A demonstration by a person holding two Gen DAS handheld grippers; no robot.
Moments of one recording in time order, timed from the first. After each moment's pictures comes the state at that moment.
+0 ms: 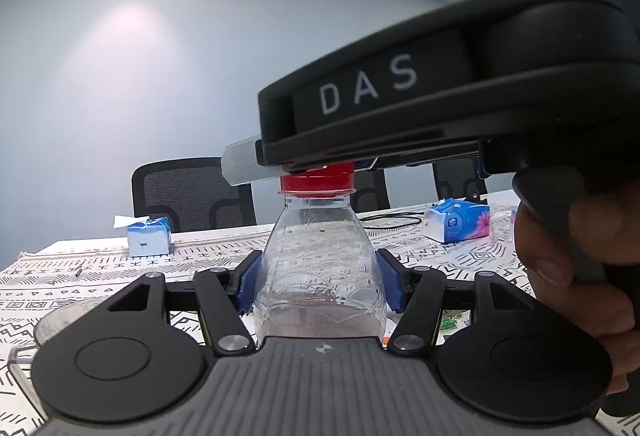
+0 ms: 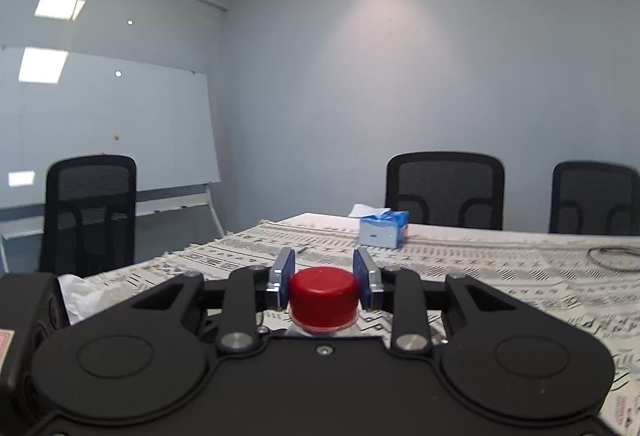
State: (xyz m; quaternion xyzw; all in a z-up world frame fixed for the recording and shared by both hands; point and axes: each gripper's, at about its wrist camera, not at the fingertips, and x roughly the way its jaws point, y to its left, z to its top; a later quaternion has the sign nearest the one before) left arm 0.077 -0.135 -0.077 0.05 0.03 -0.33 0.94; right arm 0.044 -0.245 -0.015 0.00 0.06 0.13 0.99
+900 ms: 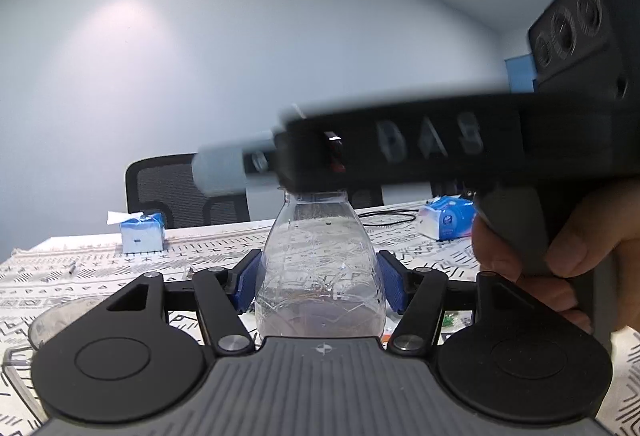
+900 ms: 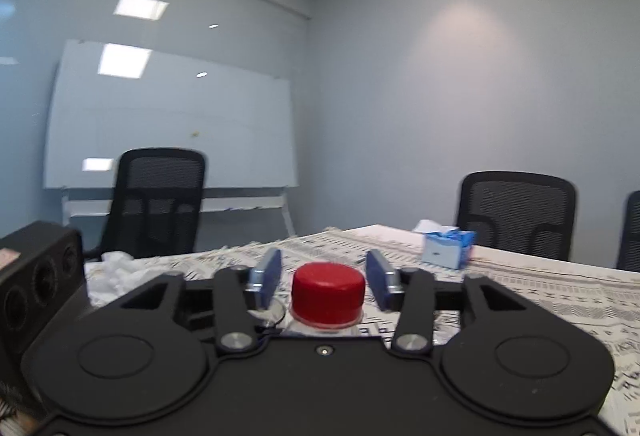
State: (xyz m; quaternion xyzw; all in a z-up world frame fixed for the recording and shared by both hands) left arm 0.061 -0.132 -0.077 0.06 0.03 -0.34 0.94; right arm 0.058 -0.261 -0.014 -0.01 0.03 0.22 0.98
